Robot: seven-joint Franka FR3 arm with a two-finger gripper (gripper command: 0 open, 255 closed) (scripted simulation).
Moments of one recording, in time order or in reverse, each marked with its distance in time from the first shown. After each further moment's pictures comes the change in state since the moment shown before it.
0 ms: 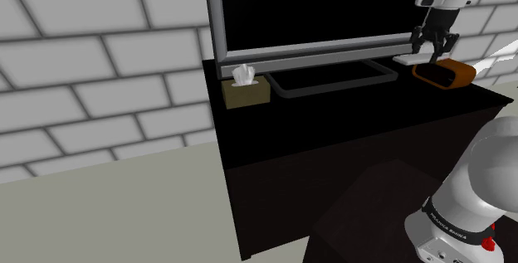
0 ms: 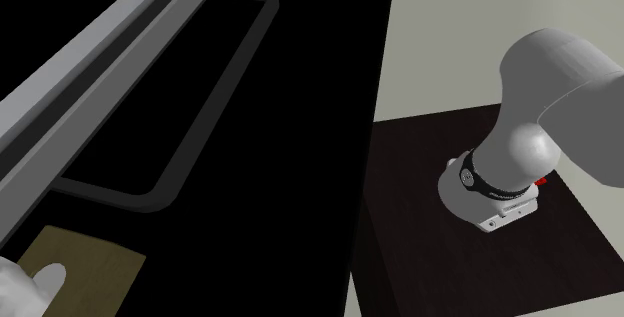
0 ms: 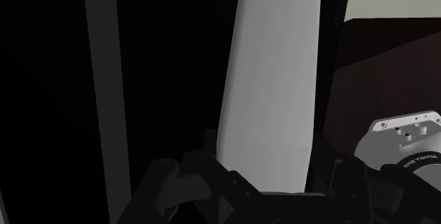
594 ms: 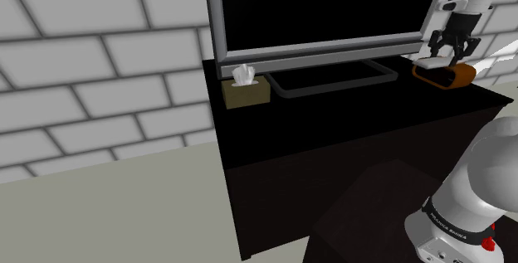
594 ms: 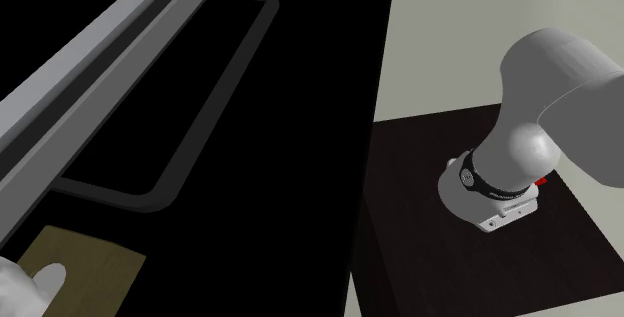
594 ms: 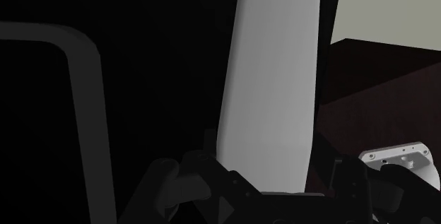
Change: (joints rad) arm -0.011 0.034 -0.149 0.041 -0.027 0.032 -0.153
